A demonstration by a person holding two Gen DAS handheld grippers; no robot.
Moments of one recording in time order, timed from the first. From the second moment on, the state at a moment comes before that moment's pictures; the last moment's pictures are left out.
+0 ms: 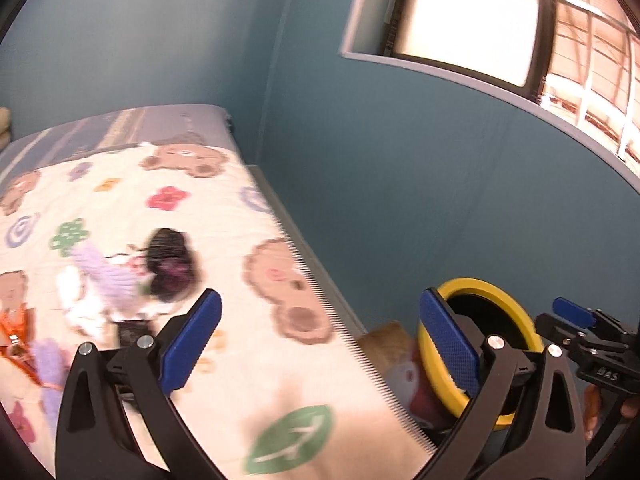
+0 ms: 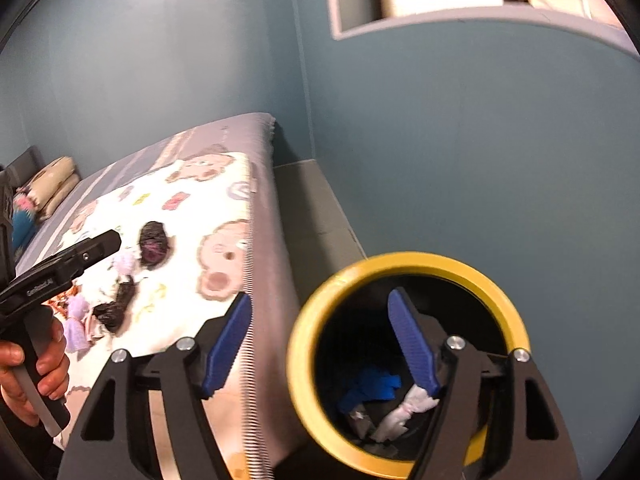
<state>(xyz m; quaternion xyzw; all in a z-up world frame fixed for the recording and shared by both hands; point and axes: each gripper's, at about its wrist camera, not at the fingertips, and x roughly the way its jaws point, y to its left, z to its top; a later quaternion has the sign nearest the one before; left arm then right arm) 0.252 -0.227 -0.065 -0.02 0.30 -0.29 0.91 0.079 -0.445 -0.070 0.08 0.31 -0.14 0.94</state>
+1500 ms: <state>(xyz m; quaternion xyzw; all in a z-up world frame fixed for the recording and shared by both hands) 0.361 0.122 -0.184 -0.10 0.40 0.03 0.91 0.280 -0.196 -0.168 0.00 0.43 0.10 0.90</state>
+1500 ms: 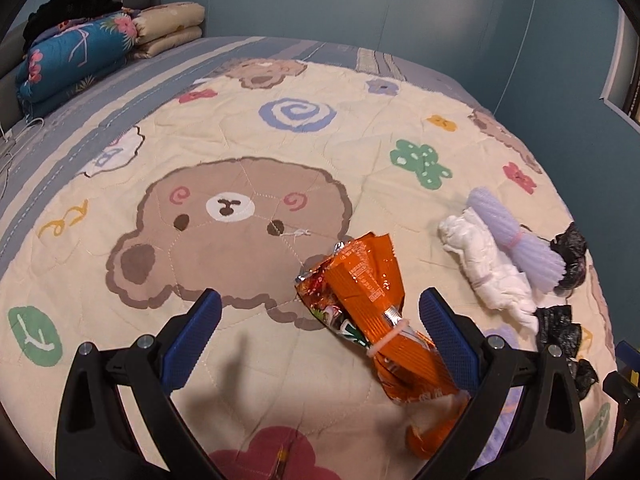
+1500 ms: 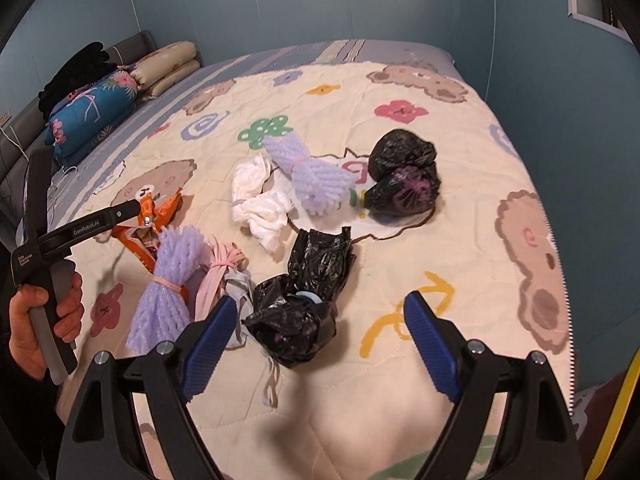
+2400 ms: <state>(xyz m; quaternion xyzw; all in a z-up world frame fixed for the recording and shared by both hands) 0.386 0.121 -0.225 -0.16 0.46 -0.01 0.88 0.326 -0.175 -0.217 0.00 0.49 0.13 0.86</state>
